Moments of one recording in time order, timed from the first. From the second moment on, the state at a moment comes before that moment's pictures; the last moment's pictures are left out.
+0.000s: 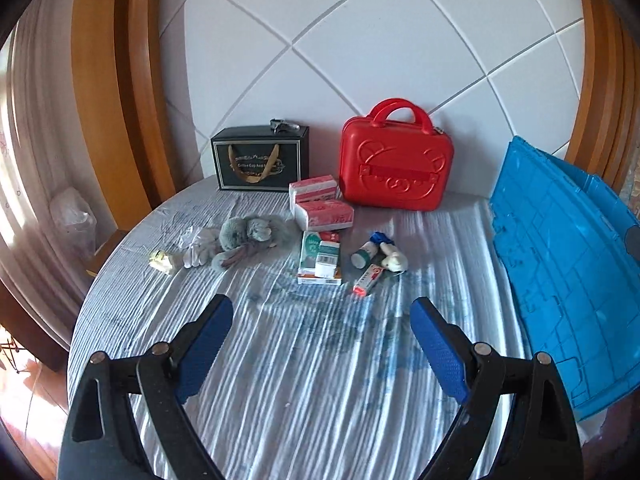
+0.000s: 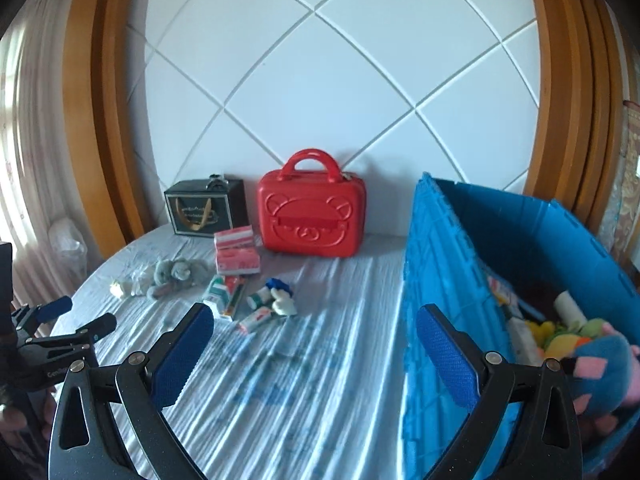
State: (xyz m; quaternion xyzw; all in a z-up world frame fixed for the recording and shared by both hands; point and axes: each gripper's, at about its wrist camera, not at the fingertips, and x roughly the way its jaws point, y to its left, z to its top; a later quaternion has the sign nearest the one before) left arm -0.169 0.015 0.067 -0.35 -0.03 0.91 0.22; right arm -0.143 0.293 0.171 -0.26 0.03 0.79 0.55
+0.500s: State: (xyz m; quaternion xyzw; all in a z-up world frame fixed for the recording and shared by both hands) left arm -0.293 0.041 -0.030 -0.44 -0.03 0.86 0.25; right arm -0.219 0.410 0.088 -0.36 0.11 0.73 0.57
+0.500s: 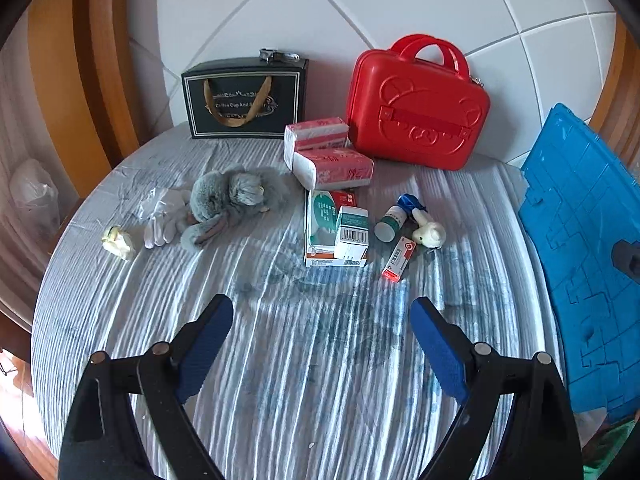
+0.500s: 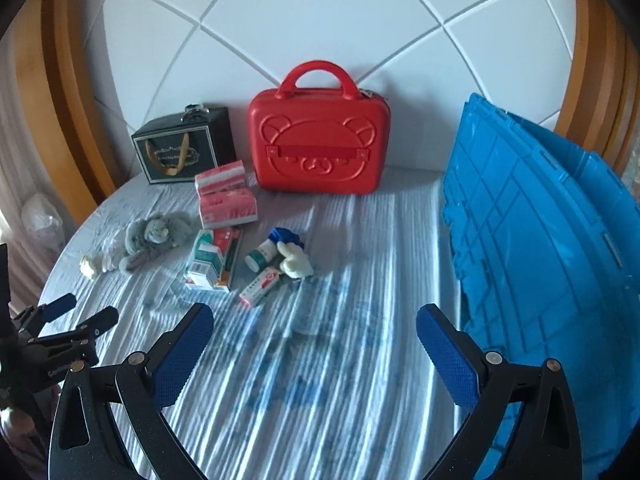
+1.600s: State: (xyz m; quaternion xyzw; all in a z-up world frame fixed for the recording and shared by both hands) left arm -0.431 0.183 -0.141 -0.51 0.04 0.82 0.27; right arm -0.268 0.644 -0.093 -0.47 0.25 0.68 0.50
